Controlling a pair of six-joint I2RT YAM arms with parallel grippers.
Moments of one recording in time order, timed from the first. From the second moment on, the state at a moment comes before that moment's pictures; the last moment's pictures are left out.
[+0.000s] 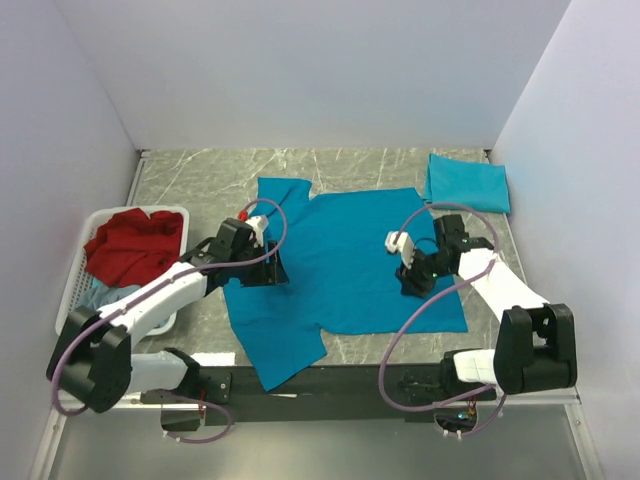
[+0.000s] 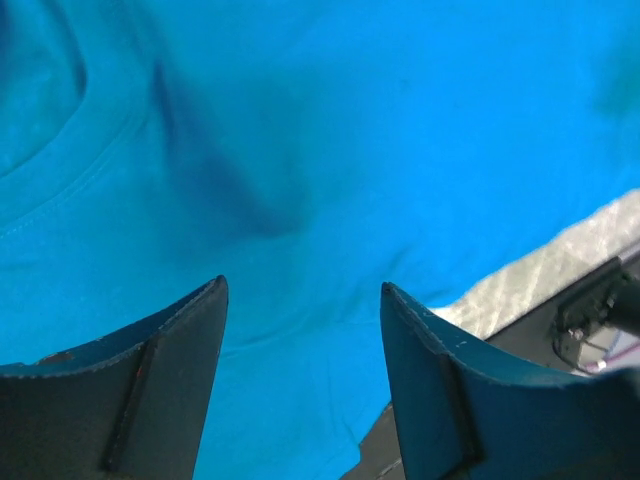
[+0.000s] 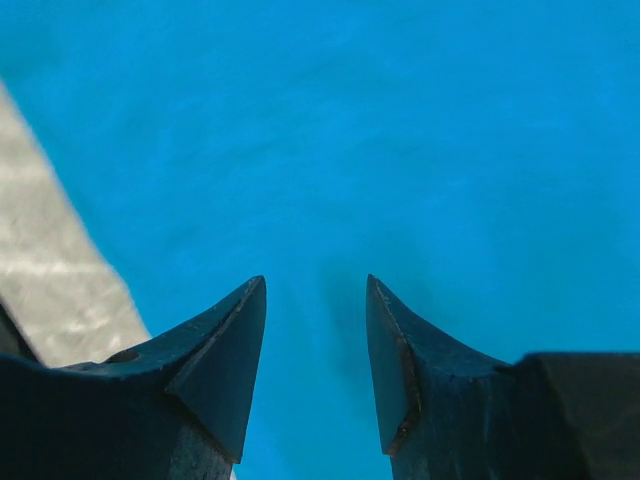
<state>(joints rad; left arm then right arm) -0.50 1.23 0.74 -0.35 0.25 -0.54 0.09 1.31 0.79 -0.72 -0.58 -0.95</state>
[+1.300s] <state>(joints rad) -0.38 1.09 0.58 -0.34 0.19 -0.79 0.01 1.32 0.87 -0.67 -0.56 -0.78</state>
